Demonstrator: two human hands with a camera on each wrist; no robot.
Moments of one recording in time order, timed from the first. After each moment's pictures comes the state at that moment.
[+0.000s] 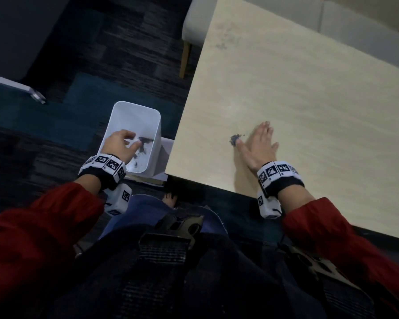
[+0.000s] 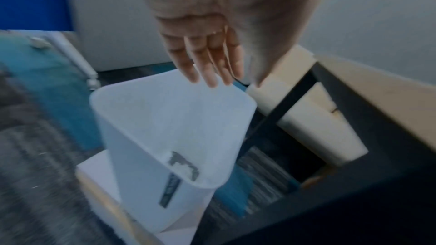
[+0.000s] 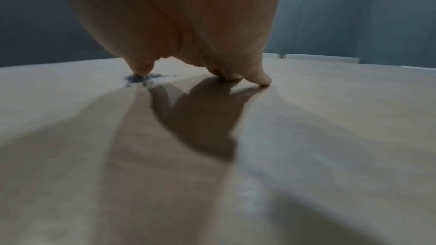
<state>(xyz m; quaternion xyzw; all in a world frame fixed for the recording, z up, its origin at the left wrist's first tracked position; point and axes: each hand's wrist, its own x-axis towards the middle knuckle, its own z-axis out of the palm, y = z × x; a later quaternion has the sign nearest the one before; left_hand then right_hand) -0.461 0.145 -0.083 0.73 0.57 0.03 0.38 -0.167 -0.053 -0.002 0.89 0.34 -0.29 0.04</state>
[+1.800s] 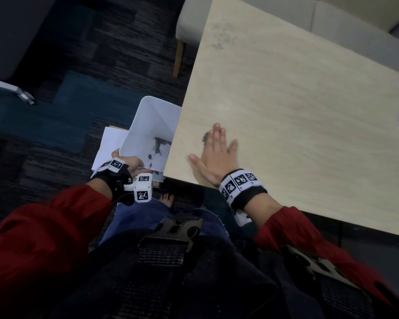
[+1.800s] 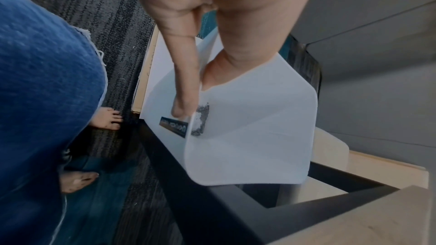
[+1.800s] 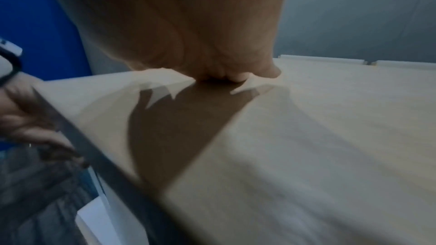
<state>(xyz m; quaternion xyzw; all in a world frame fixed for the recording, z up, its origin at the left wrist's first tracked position) -0.439 0.116 -0.093 0.32 0.69 0.06 0.64 -0.251 -0.021 -0.005 0.82 0.49 -0.27 0.13</state>
